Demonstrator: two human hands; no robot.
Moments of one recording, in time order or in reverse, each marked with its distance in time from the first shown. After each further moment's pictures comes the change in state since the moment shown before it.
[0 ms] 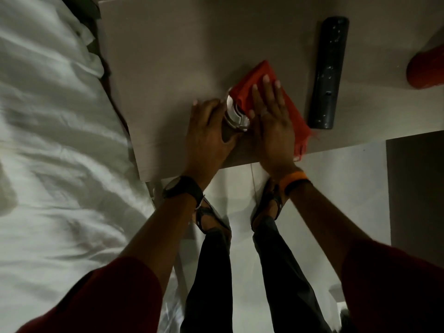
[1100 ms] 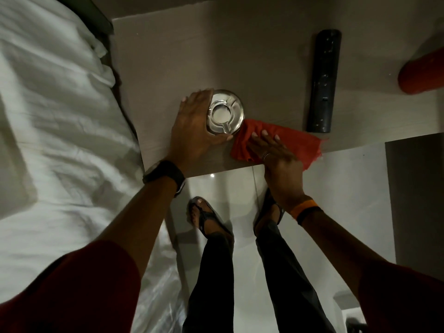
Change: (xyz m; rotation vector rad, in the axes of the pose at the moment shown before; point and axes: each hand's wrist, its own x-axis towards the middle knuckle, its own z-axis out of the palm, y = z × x) left_hand 0.026 -0.033 -0.034 -0.008 -0.168 0.024; right_hand -0.059 0.018 -0.004 -0.072 0.028 -0.213
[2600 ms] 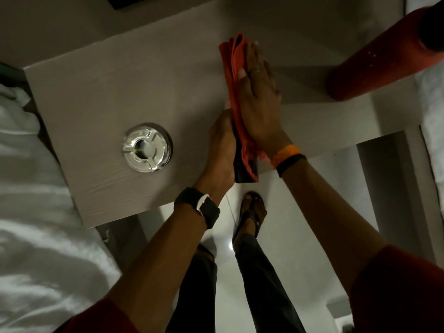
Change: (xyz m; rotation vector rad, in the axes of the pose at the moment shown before) left_hand 0.068 0.208 0.102 -1.359 -0.054 -0.734; right_hand 0.125 0.090 -0.104 0.486 0.117 0.508
